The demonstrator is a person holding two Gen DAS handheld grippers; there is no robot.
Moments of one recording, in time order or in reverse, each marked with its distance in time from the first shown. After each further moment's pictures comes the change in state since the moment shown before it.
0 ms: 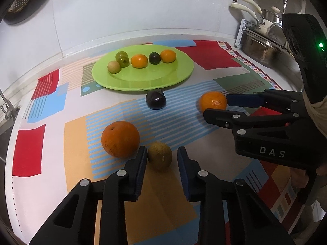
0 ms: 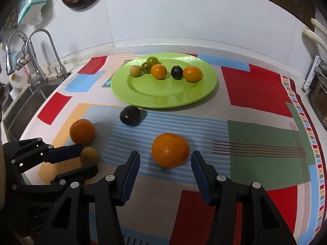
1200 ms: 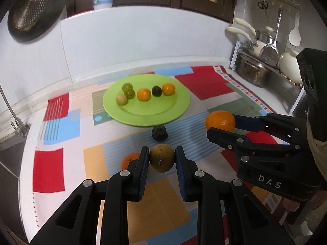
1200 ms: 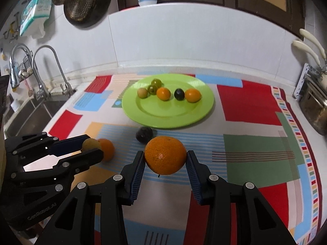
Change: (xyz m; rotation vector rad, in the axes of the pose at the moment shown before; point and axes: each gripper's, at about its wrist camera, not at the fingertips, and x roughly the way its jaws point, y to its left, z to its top) left arm -0.056 0.010 0.032 0.001 -0.115 -0.019; right arm -0.054 0.025 0.013 0.041 -0.109 -0.031
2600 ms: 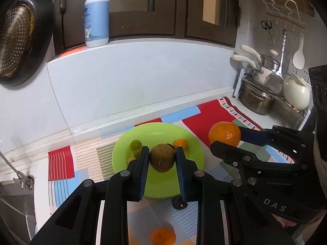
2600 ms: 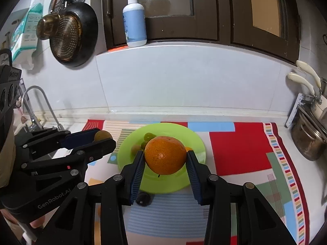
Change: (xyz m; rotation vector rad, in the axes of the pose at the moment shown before) left arm 0.021 0.036 0.113 0.049 -0.108 -0.026; right arm 0.003 -0.004 0.099 0.036 -0.126 -0.063
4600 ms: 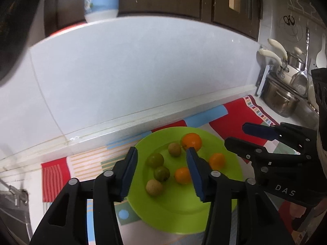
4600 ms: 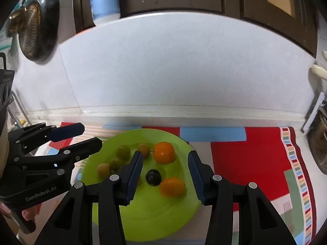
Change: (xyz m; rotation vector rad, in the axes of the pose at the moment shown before) left arm 0.083 0.040 0.013 -0.015 0.033 0.057; right arm 0.102 -0.035 0.022 0.013 0.049 0.013
